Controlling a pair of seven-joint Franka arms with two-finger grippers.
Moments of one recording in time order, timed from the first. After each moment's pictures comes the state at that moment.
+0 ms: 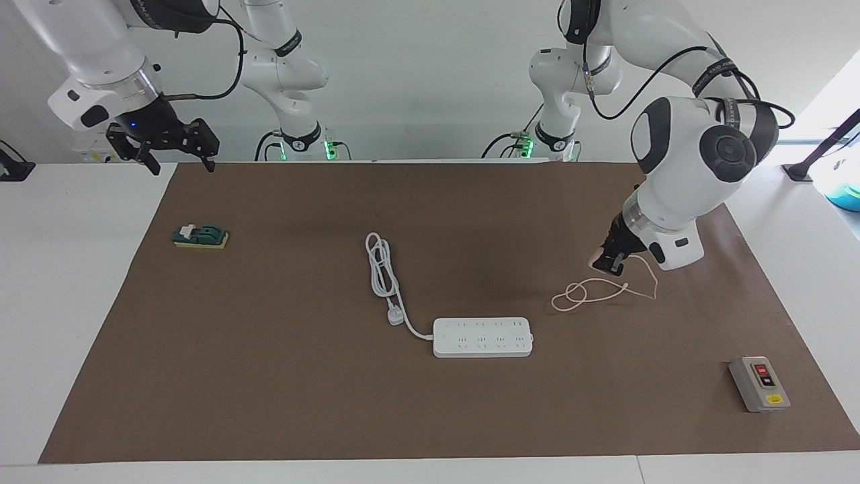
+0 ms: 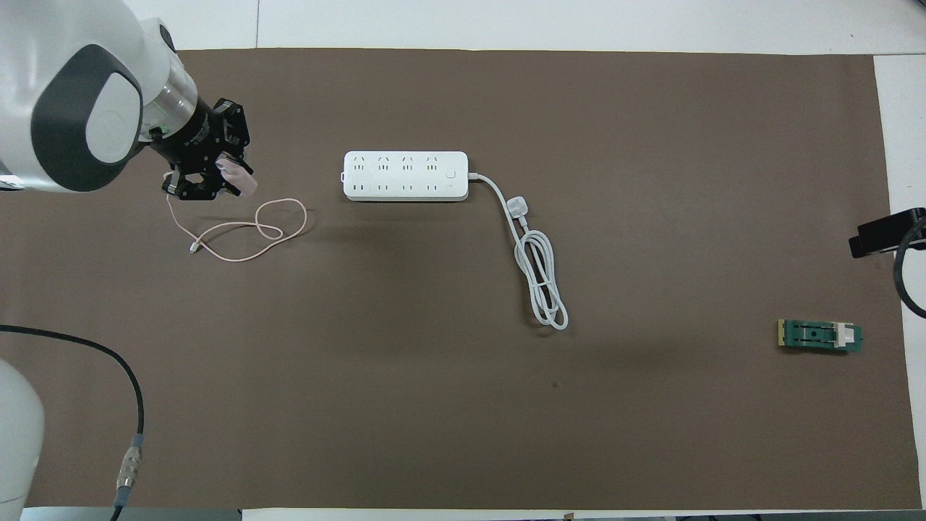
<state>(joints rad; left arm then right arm) -0.38 0.45 0.15 -1.28 -0.13 1.63 -1.39 -0.02 -0.03 -0.06 -1.57 -0.03 1.46 -0.15</state>
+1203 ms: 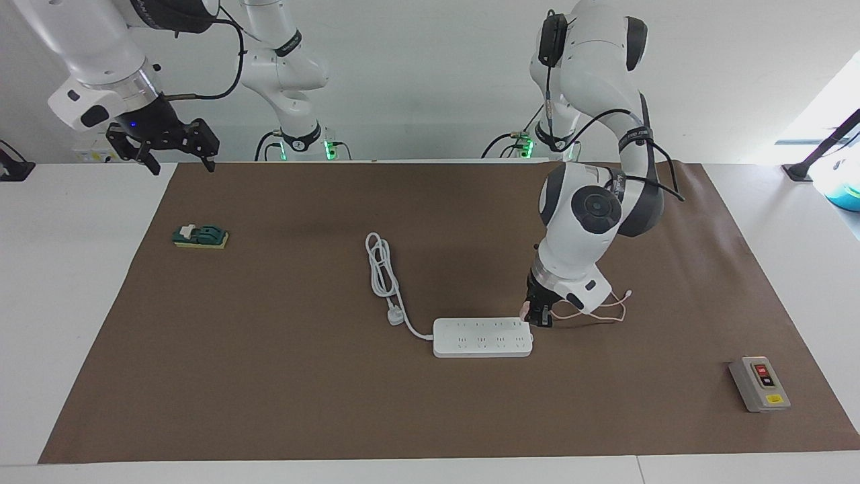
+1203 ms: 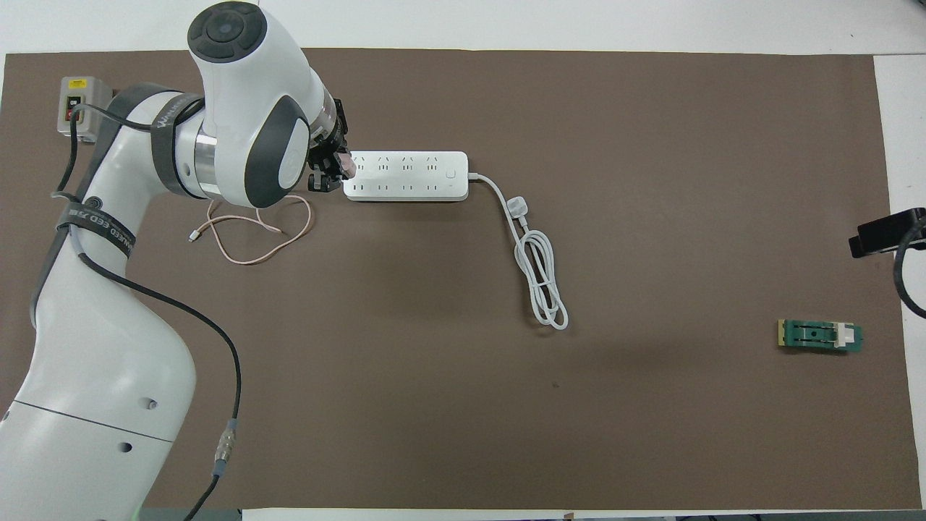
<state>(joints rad) -0.50 0.59 0.15 -1.30 -0.15 1.89 -1.71 -0.02 -0.03 -0.06 -1.57 -0.03 1.46 -0.15</state>
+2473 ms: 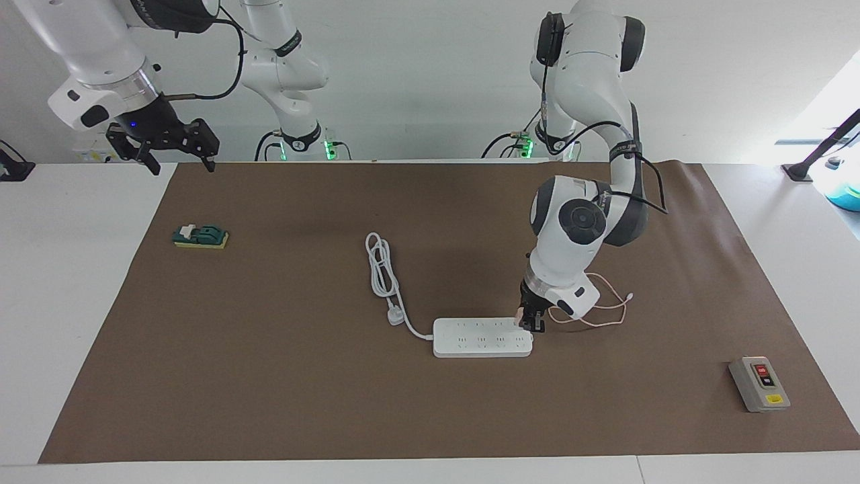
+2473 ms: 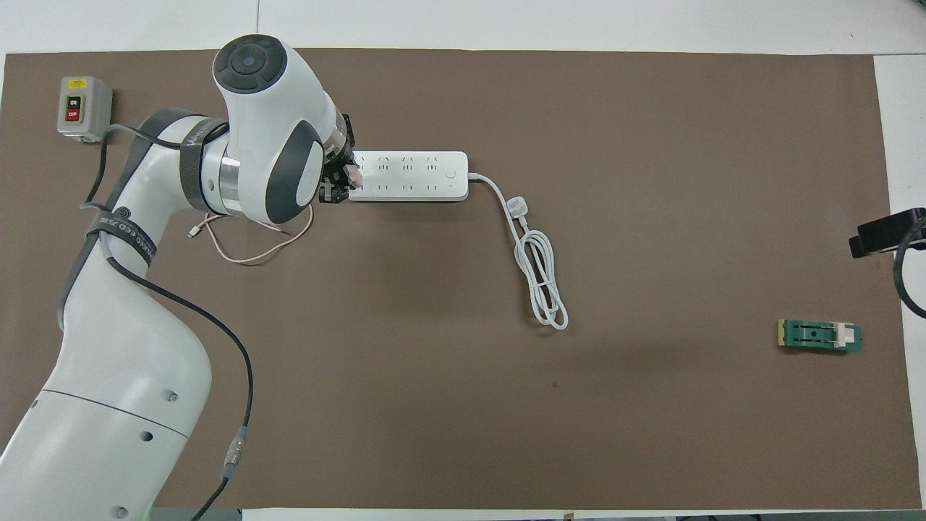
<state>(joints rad) -0.51 0.59 0.15 -1.40 -0.15 1.99 -1.72 -0.02 -0.03 -0.06 -1.57 -0.03 1.46 -0.15</state>
